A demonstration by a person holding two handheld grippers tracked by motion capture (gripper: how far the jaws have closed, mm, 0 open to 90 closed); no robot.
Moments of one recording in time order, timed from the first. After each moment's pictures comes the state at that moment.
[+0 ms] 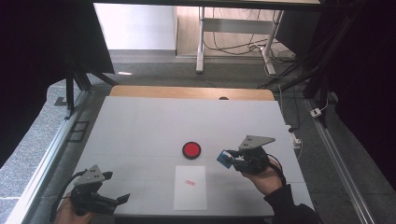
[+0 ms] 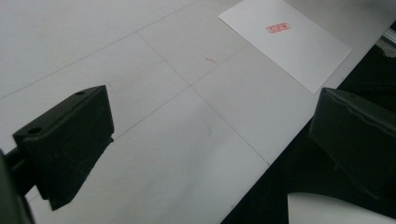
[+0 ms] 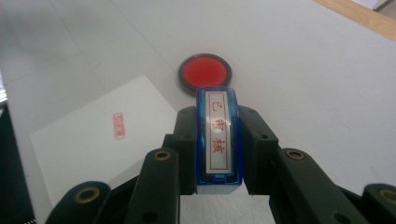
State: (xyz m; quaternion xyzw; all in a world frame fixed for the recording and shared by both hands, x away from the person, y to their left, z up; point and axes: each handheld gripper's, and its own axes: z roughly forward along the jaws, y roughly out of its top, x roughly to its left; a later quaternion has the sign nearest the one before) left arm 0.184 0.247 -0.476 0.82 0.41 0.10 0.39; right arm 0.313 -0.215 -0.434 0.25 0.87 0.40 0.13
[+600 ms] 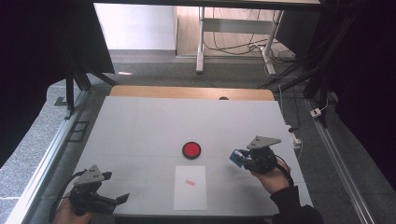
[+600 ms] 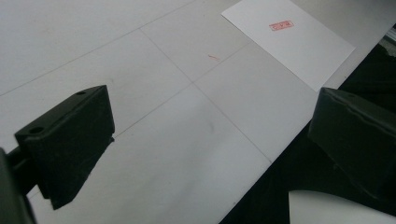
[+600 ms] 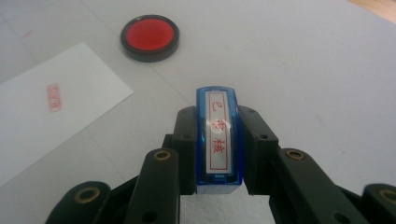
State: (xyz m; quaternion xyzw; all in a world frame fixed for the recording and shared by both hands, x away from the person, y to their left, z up) left arm 0.185 0.248 -0.477 0.82 0.42 0.10 0.38; right arm 0.326 -0.243 -0.453 0.30 0.87 0.36 0.17
